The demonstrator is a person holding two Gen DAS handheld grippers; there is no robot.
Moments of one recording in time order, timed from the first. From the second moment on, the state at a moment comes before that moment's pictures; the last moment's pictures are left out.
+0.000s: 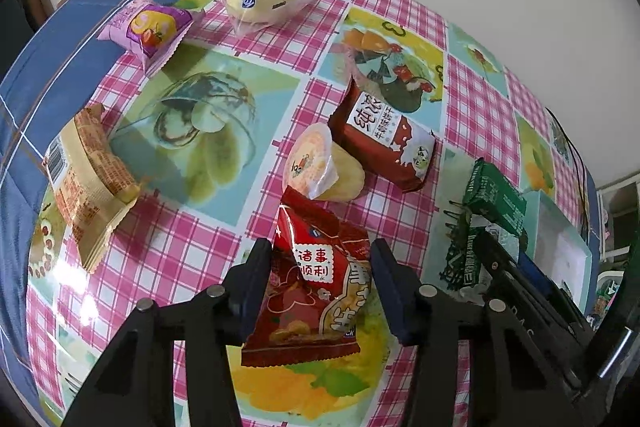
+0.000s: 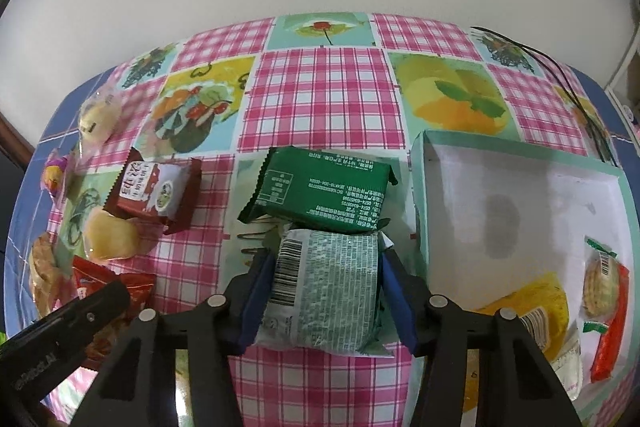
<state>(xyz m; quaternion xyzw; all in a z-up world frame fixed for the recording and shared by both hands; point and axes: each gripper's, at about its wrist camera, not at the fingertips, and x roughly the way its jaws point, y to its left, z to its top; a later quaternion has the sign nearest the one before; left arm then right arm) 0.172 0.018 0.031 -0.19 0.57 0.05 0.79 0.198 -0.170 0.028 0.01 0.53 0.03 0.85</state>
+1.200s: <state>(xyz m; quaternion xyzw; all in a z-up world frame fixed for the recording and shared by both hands) 0.157 0.007 0.115 -0.19 0.49 0.04 0.85 0.182 -0.179 0.105 0.05 0.48 0.08 0.87</state>
